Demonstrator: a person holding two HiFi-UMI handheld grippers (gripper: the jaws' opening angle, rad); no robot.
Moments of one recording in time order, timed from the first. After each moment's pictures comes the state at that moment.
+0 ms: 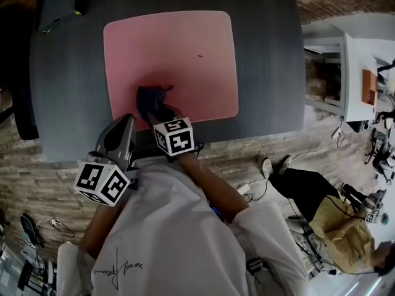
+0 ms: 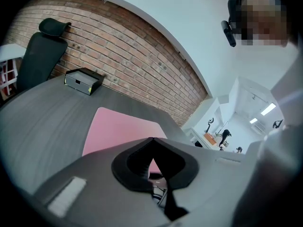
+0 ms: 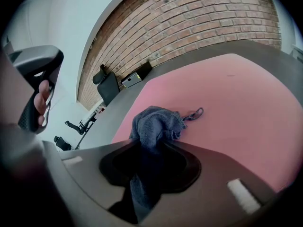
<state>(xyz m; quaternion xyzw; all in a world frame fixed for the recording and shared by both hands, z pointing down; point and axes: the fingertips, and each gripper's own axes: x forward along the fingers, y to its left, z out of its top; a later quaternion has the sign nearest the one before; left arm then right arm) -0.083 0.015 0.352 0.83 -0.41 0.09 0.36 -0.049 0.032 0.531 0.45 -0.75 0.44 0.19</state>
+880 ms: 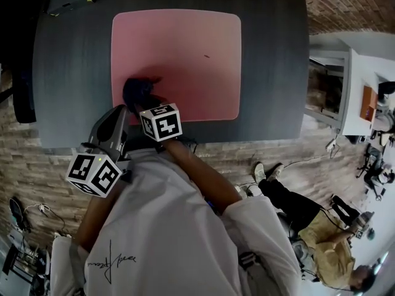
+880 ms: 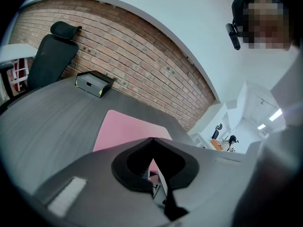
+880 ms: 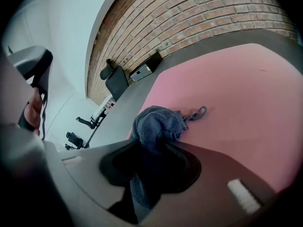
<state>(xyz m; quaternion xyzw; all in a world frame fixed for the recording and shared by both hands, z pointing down) -0.111 0.002 0.352 0.81 -0.45 0.07 0.36 -0.102 0.009 0.530 0.38 -0.77 0.47 0.20</state>
